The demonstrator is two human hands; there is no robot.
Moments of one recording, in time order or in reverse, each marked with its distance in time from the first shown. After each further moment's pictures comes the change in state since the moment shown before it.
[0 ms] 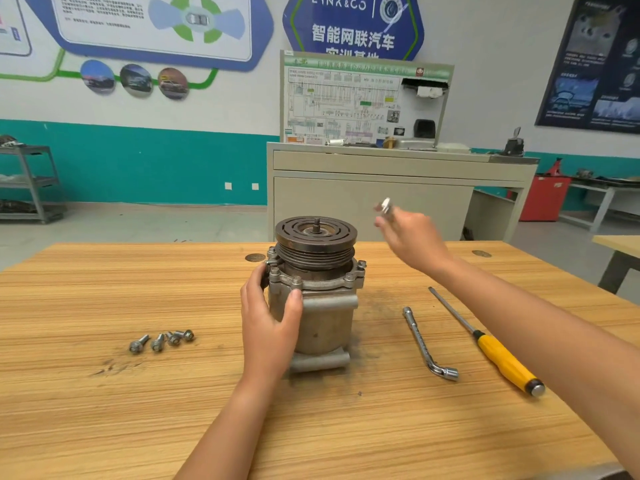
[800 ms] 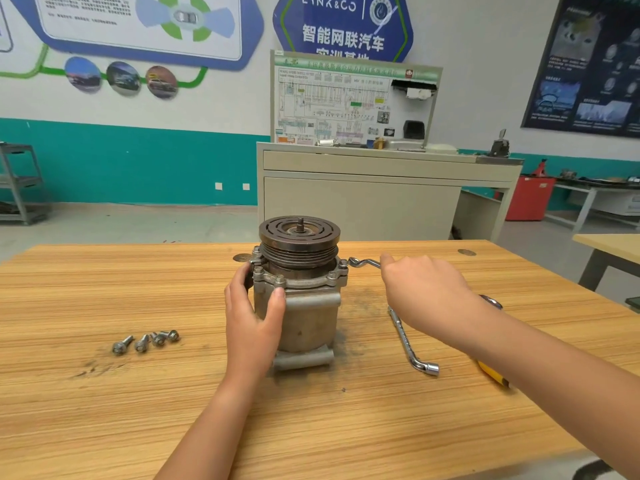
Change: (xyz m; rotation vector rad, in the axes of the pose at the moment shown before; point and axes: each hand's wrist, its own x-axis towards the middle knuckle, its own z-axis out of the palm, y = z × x) left_hand -0.002 0.002 -0.001 -0.006 -0.004 -0.022; right_hand -0.070 -0.055 -0.045 -0.596 -0.401 0.047
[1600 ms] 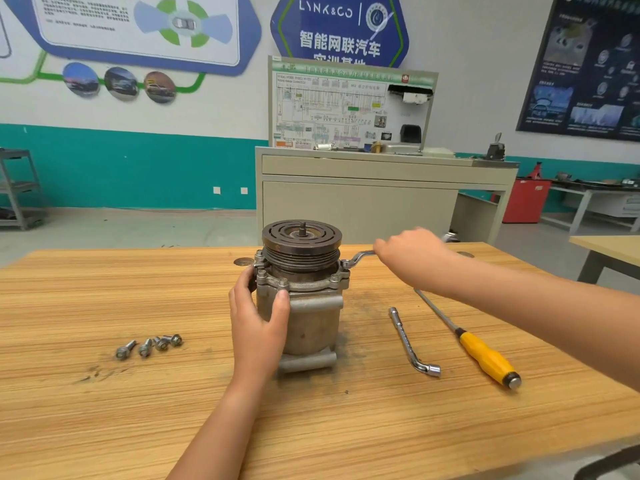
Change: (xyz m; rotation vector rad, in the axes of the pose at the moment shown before) left_hand 0.000 0.005 0.002 0.000 0.017 -0.003; right_hand 0.052 0.023 0.007 -0.287 0.004 -0.184
